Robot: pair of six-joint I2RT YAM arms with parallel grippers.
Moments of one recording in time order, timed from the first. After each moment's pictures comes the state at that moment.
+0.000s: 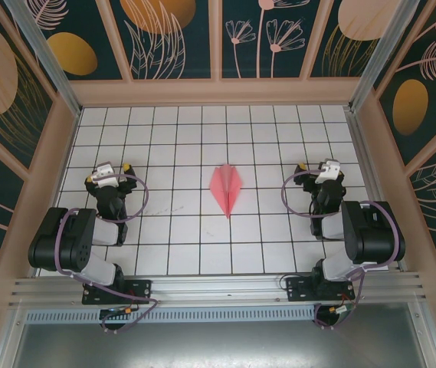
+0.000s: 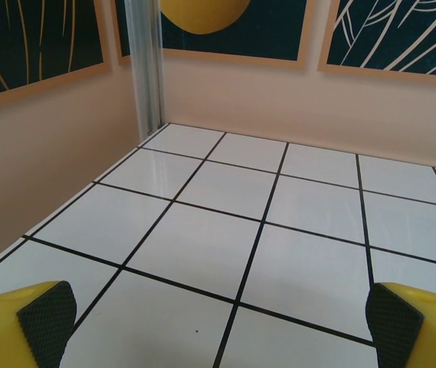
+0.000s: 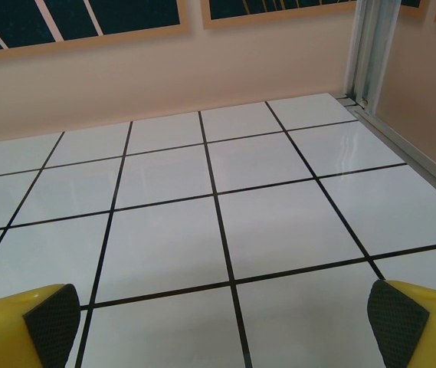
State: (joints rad) left arm -0.05 1.53 0.19 1.22 -0.35 -0.11; right arm 0.00 1.53 0.22 1.14 0.08 0.10
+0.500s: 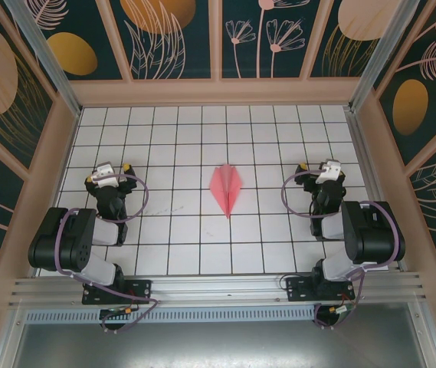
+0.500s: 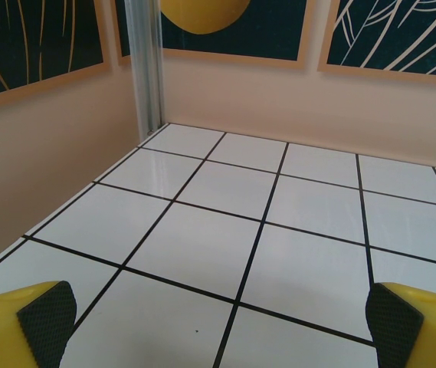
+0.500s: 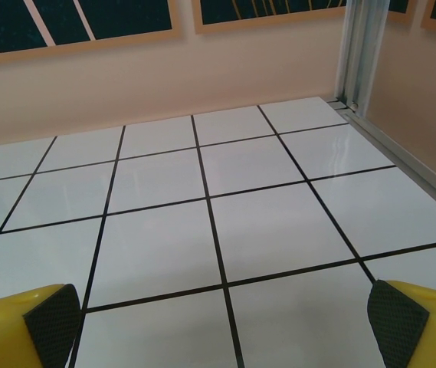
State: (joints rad) left arm -0.05 1.53 0.19 1.22 -0.35 -0.11; right arm 0.00 1.53 0.22 1.16 0.10 0.10
